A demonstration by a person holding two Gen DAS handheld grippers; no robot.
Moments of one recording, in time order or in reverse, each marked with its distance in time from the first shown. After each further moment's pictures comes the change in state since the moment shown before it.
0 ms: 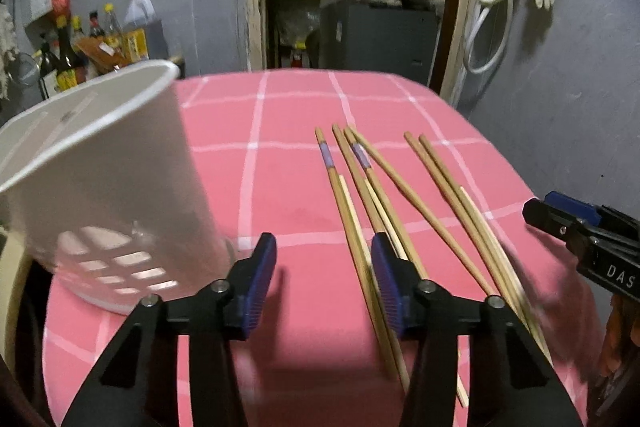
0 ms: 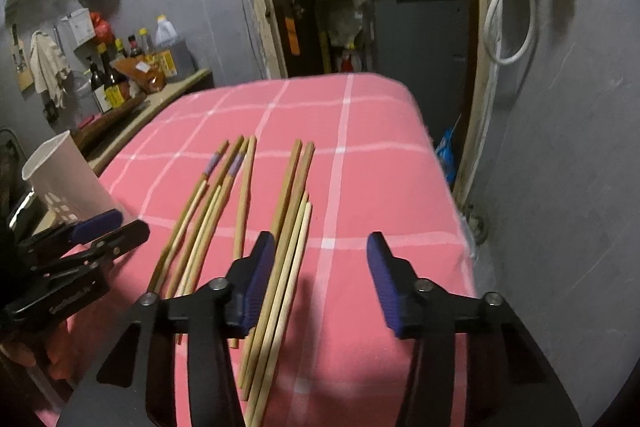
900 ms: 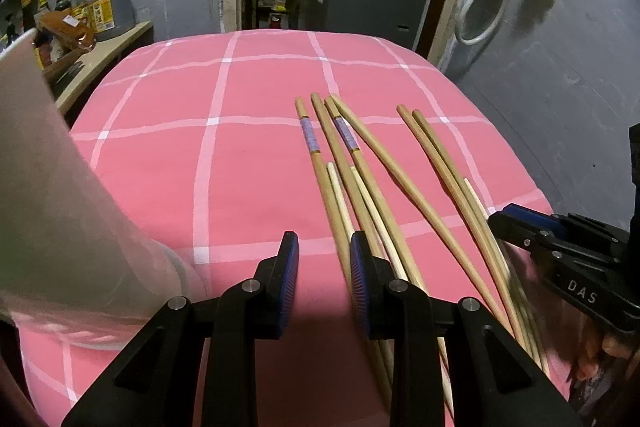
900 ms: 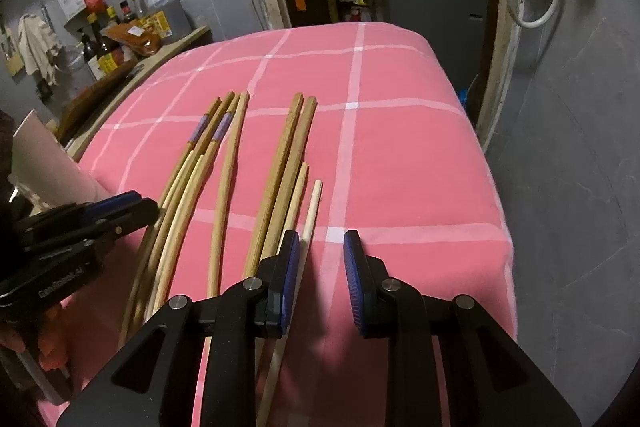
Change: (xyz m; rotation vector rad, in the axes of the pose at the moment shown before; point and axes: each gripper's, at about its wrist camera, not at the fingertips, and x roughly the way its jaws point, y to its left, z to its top) left arm 0.043 0.001 0.017 0.005 0.143 -0.077; right arm 0.044 -0.002 0.008 -0.012 0.153 0.028
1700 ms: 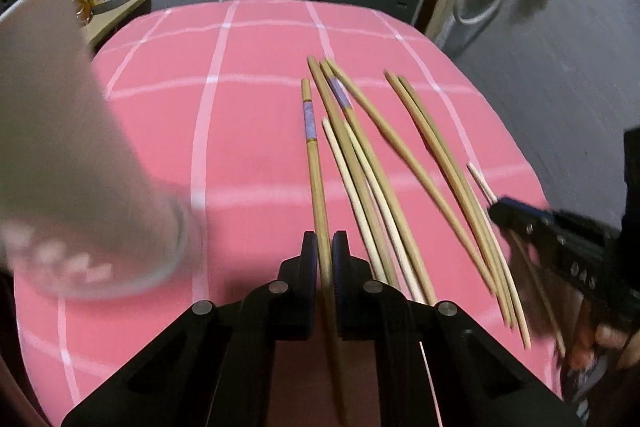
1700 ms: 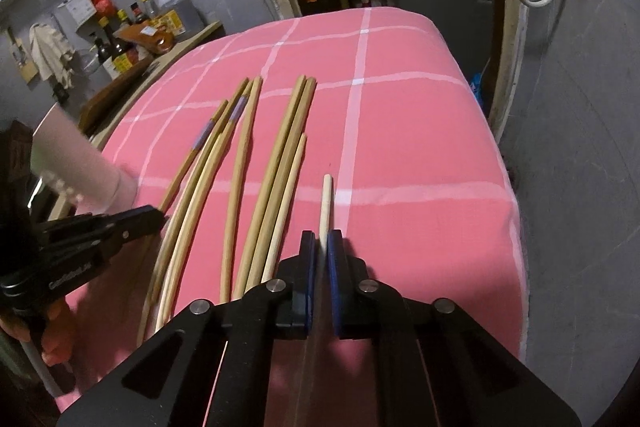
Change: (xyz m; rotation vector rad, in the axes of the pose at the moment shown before) left arm -0.014 -0.002 -0.023 -0.019 0.107 -0.031; right arm -0.013 -0.008 -0.018 0.030 0.038 0.081
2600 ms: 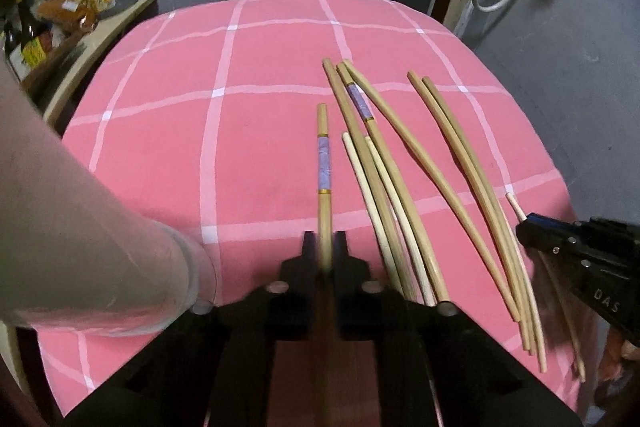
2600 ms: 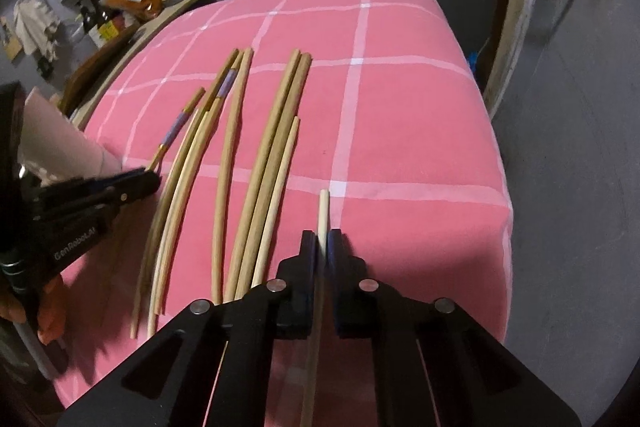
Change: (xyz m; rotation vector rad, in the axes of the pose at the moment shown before) left arm 0.016 0.000 0.024 -0.004 0.035 0.082; right arm 0.013 0.000 0.020 -0.006 0.135 -0.047
